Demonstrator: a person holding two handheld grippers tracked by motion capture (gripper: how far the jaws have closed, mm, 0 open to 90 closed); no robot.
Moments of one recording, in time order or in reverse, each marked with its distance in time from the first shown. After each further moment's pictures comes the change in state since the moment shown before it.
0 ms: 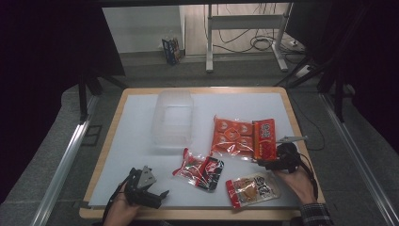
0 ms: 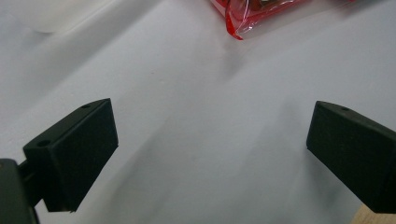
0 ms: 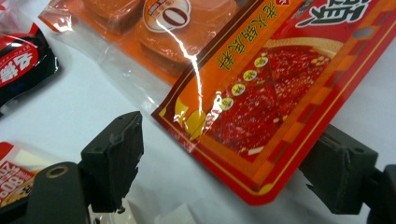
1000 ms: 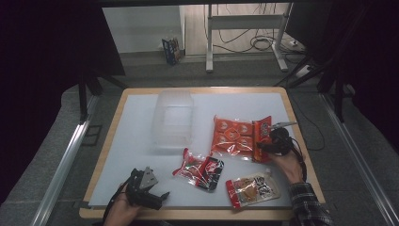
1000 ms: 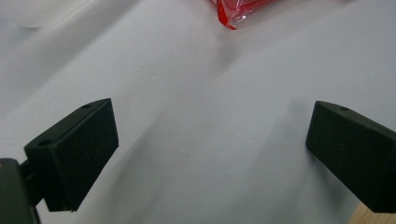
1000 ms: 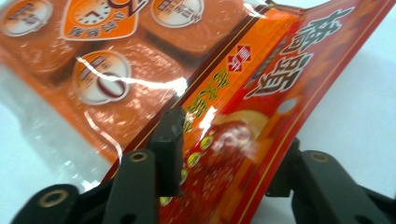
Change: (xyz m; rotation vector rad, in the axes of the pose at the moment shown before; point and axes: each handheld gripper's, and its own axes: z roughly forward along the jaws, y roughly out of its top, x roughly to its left) left arm -0.003 0.000 0.004 0.028 -0.006 0.021; right arm -0.016 0.043 0.029 0.011 -0.116 -0.040
